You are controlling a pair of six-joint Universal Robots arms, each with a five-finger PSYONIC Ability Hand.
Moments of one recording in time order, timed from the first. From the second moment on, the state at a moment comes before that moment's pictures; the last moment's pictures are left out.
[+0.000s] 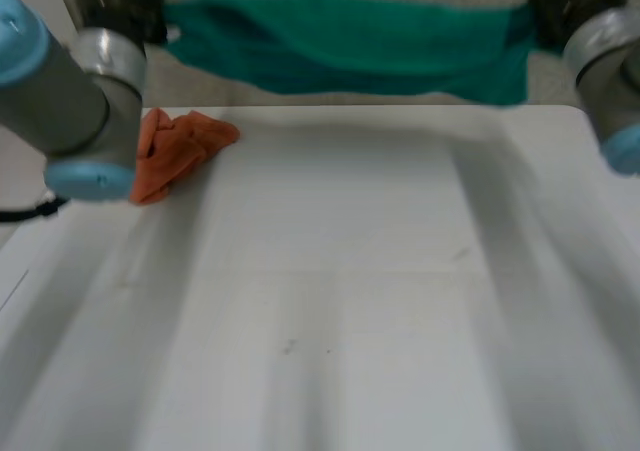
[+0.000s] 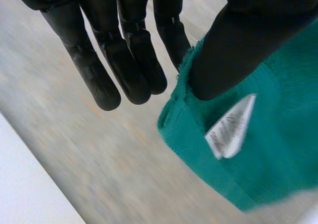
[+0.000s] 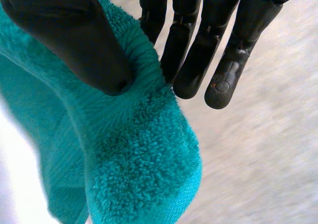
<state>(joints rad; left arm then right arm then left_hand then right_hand) 4.34 -2.10 -0.99 3.52 -1.65 3.62 1.82 -0.93 0.69 -0.02 1.50 2.54 1.15 1.20 1.19 1.20 0.98 0.99 1.18 1.18 1.19 1.00</state>
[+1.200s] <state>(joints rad) 4.34 -2.21 -1.30 3.26 -1.63 3.77 1.74 -0.81 1.07 0.25 1.53 2.25 1.15 1.20 1.20 1.20 0.98 0.99 1.18 1.18 1.19 1.00</state>
